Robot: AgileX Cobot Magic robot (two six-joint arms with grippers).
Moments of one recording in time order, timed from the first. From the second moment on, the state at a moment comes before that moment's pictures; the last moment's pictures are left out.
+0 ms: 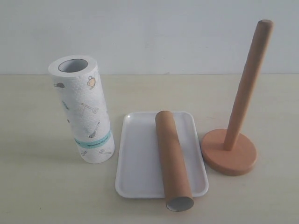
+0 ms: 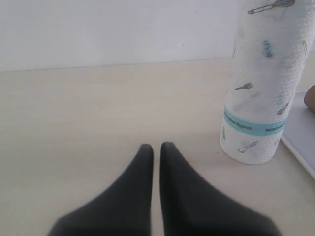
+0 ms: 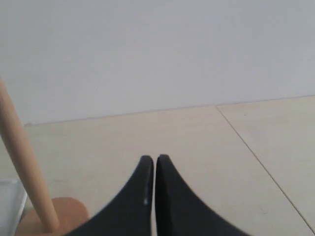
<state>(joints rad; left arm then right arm) -0.07 0.00 0.00 -0.08 0.31 0.09 0.10 0.27 -0.62 -0.38 0.69 0.37</state>
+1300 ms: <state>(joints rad) -0.07 0.00 0.00 -0.08 0.31 0.09 0.09 0.00 0.00 -0.01 0.42 0.22</state>
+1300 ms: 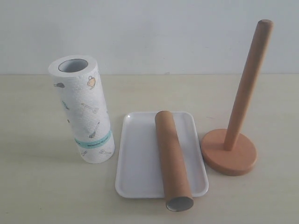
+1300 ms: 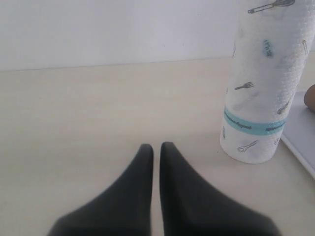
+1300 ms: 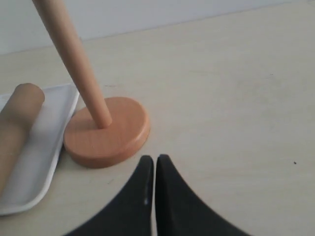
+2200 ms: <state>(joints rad) -0.07 0.00 0.00 -0.08 0.31 0.09 0.09 0.00 0.00 0.01 0.37 -0.07</state>
